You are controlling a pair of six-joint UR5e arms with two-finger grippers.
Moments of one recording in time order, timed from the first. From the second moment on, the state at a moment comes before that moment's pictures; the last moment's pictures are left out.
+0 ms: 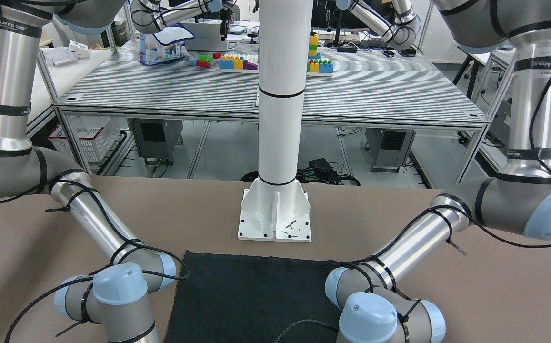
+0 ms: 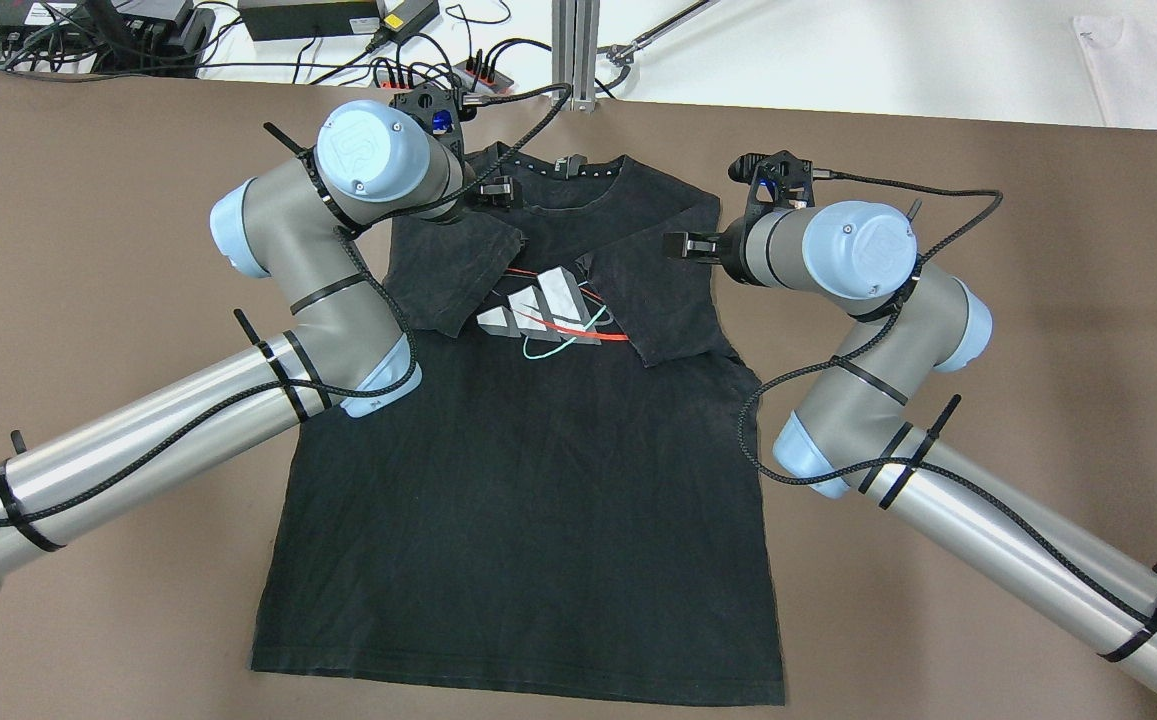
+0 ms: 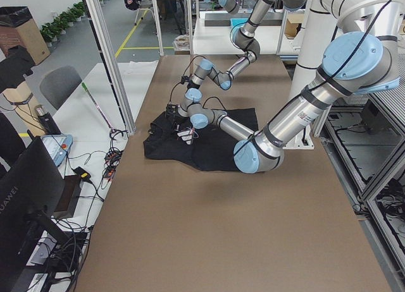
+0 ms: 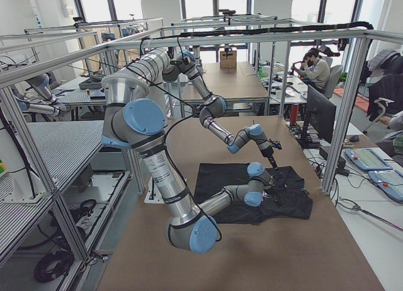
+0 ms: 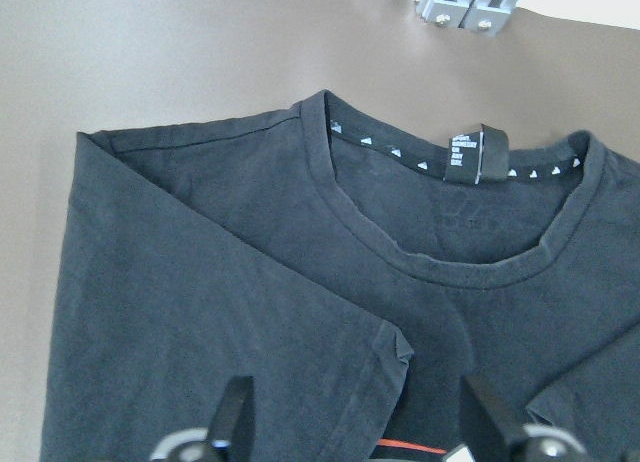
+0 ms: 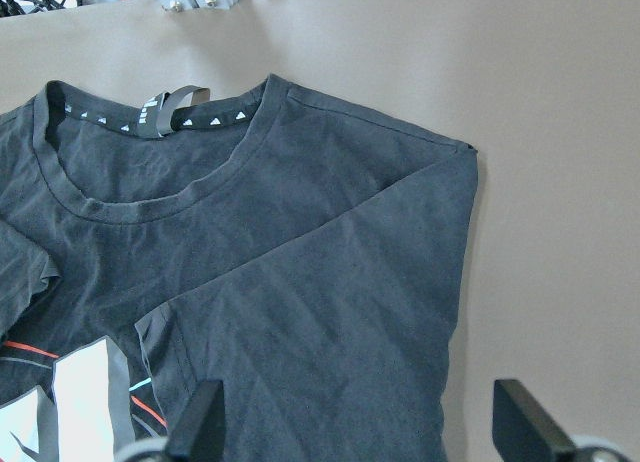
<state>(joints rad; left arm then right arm) -0.79 -2.48 -1.15 -2.12 -1.69 -1.16 0.79 -0.94 1.35 -0.82 1.70 1.12</state>
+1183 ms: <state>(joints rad) -0.83 -1.93 -1.67 -2.45 -1.87 -1.44 0.78 -1.21 1.80 -0.94 1.91 1.17</state>
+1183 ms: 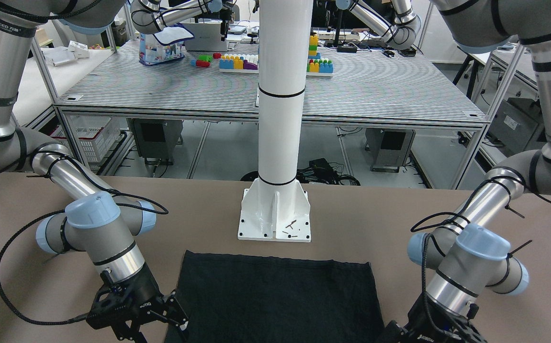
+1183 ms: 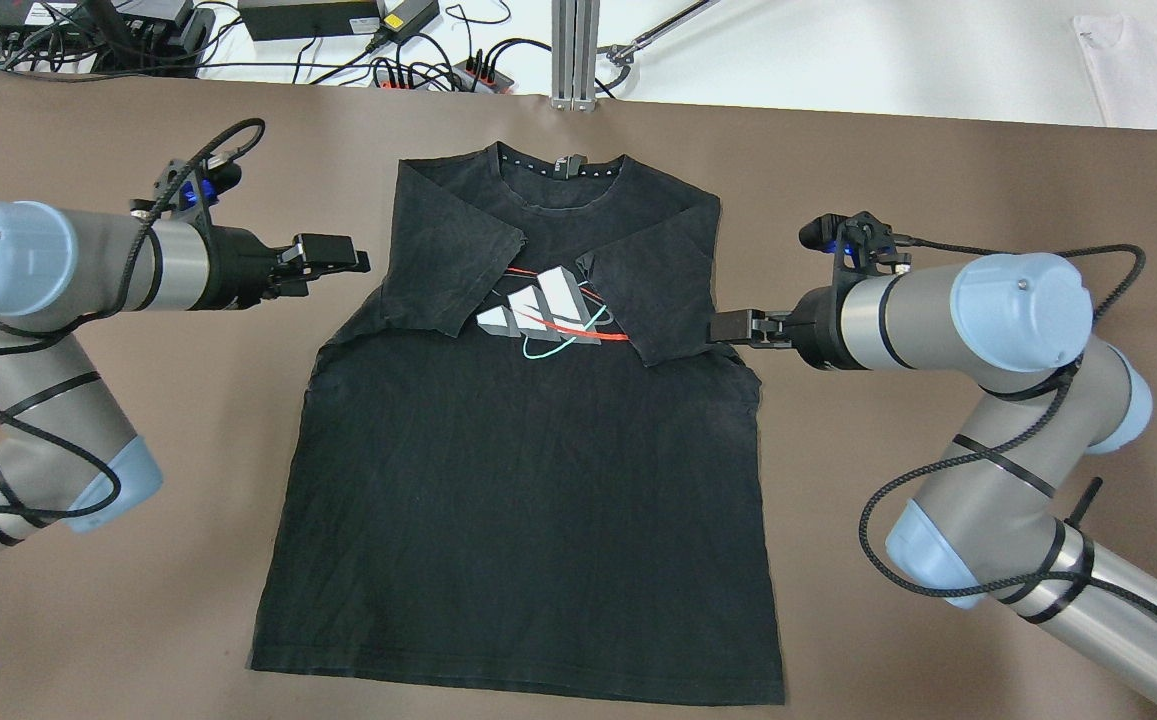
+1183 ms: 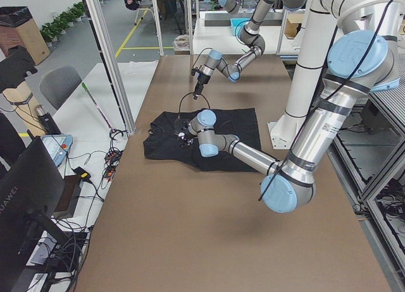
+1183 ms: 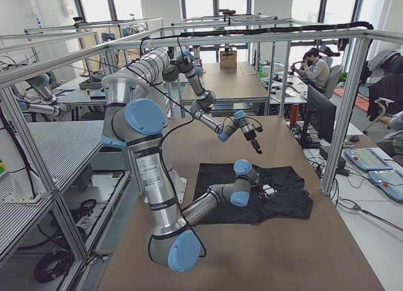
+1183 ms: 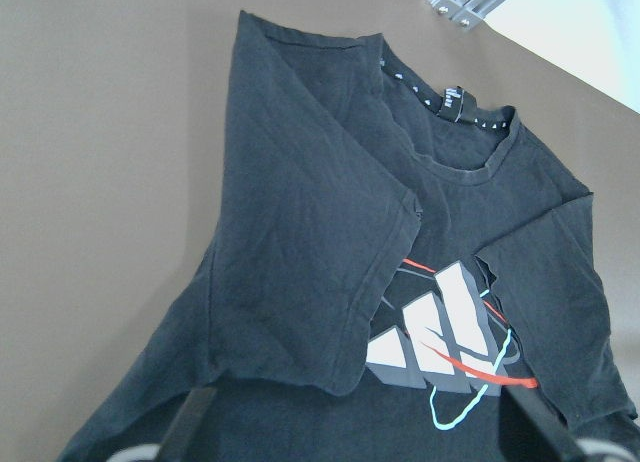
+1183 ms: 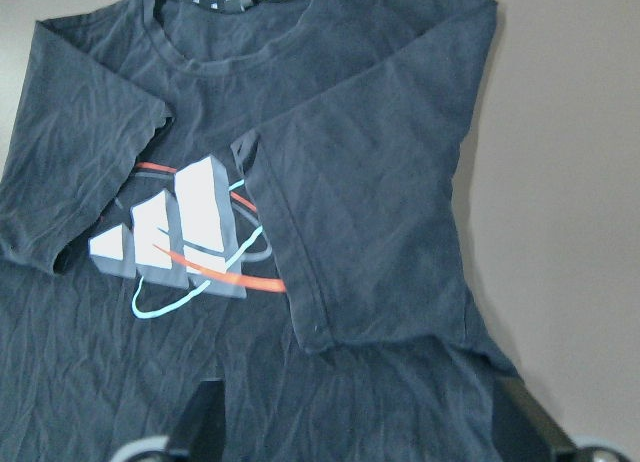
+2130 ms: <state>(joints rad) -0.59 -1.75 -1.97 -2.21 -1.58 -1.67 0.64 -1.44 2.00 -0.95 1.99 1.29</state>
